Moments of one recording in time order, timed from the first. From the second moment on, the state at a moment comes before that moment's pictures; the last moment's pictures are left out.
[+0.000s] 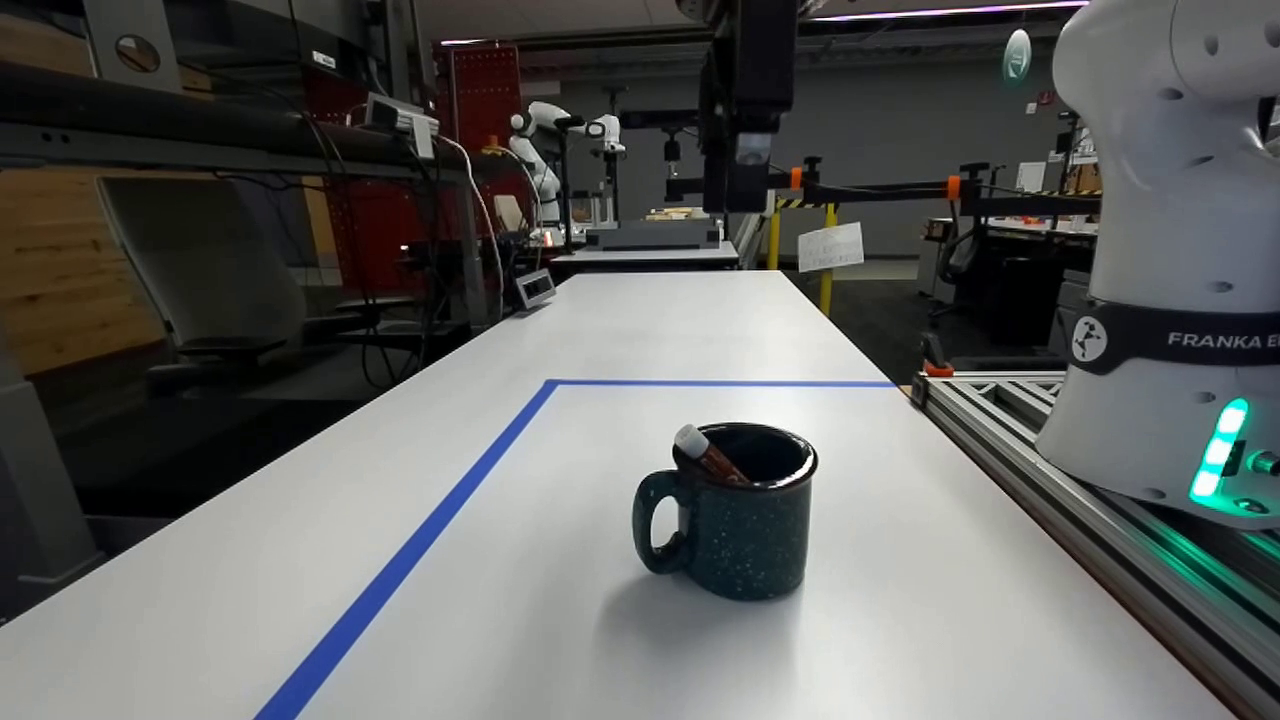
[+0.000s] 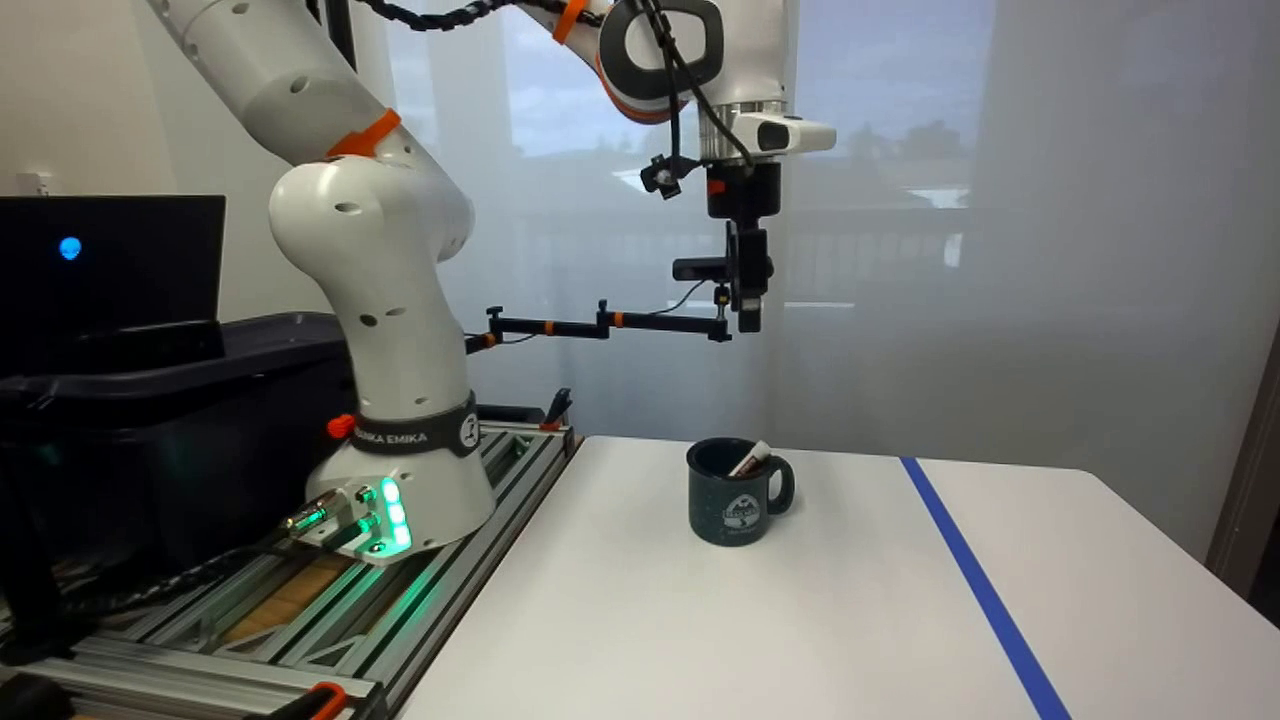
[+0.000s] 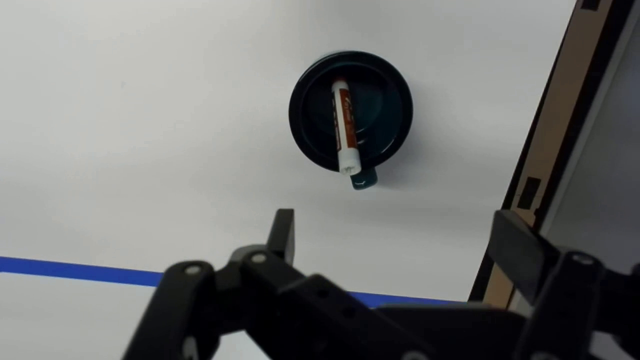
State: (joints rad) arm 0.17 -0.58 0.09 -2.78 0.07 2.26 0.06
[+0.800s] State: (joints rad) arm 0.17 -0.41 0.10 -2.77 0.06 2.36 0.03
